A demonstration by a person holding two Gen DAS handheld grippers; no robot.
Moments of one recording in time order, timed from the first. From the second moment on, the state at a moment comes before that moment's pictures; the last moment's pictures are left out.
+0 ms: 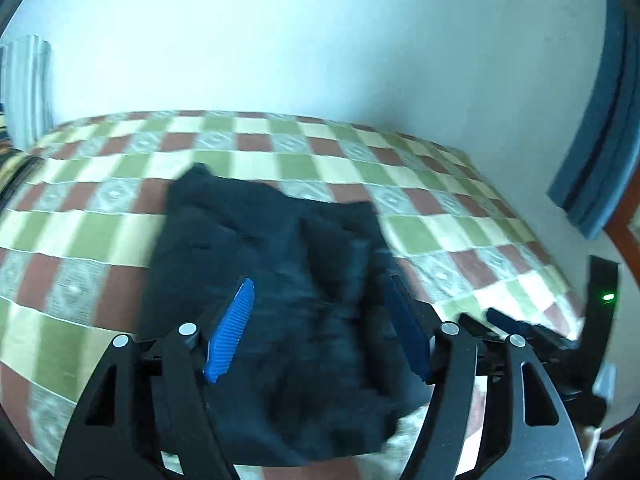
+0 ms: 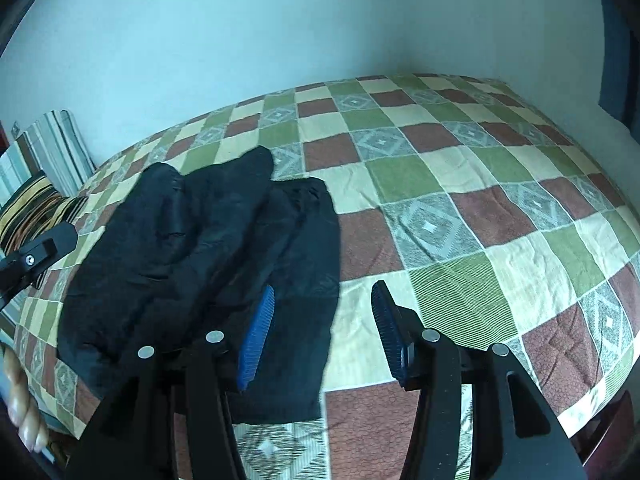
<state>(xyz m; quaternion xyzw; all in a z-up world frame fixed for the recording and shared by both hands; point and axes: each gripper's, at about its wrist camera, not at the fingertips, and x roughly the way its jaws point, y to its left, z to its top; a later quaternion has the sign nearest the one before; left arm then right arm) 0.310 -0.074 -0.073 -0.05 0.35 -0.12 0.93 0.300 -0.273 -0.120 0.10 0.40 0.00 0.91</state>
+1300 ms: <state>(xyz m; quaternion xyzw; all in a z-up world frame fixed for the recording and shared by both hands) 0.330 0.044 -0.133 -0.08 0.38 -0.04 0.92 0.347 -0.154 -0.125 0.08 0.45 0.10 0.88</state>
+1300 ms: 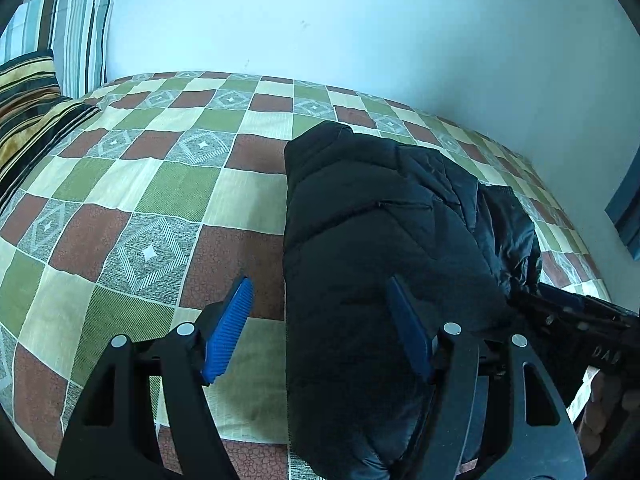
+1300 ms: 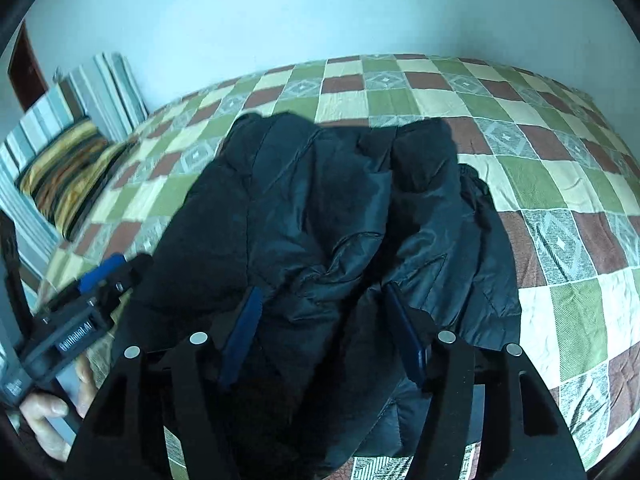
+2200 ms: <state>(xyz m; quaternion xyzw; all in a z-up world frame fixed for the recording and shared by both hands) 0.334 0.041 -0.137 -0.07 0.38 -0.05 0.92 0.372 -0.152 -0.151 0.12 0.49 0.12 0.85</state>
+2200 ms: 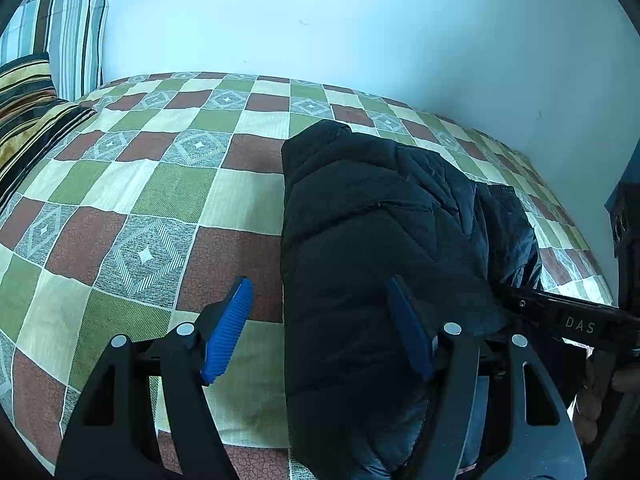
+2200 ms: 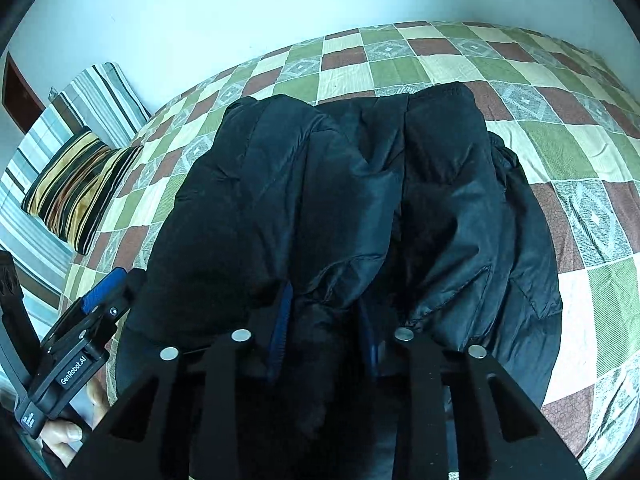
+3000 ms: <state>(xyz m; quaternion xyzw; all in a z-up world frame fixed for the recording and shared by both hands) 0.338 0.021 -0.121 -0.04 0.38 -0.07 0.92 0.360 -0.172 -0.127 0.07 0.43 0.07 0.90</state>
